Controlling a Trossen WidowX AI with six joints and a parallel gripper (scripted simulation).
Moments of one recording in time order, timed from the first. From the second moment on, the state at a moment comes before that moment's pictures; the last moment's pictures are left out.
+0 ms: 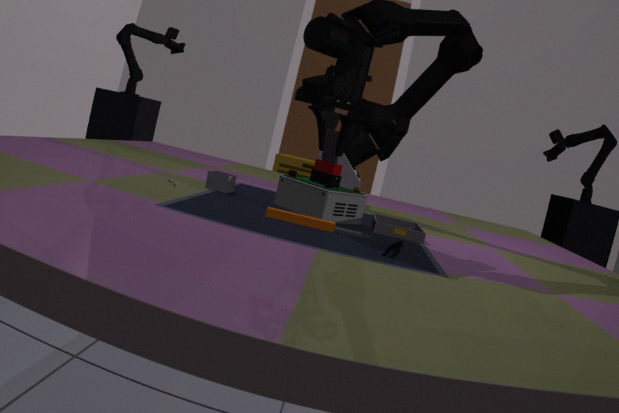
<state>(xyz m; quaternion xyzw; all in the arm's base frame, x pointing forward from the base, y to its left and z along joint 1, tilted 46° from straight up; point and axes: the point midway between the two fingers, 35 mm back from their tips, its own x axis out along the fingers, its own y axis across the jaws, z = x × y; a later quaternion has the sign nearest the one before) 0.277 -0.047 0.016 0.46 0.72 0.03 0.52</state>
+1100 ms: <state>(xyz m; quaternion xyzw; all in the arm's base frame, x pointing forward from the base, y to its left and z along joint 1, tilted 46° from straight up) 0.274 -0.052 0.020 0.47 0.71 0.04 0.52</state>
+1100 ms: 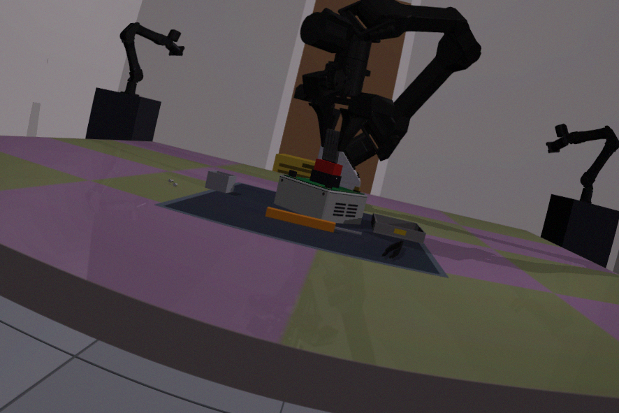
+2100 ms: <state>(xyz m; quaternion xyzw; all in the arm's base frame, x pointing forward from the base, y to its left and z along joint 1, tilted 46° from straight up) 0.274 -0.057 0.025 0.48 0.71 0.05 0.52</state>
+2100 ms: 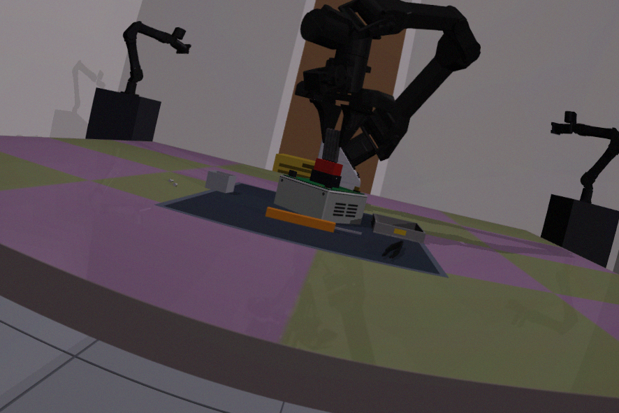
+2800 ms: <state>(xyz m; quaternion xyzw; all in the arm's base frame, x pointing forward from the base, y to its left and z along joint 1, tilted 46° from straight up) 0.277 -0.057 0.031 0.44 0.73 0.01 0.51</state>
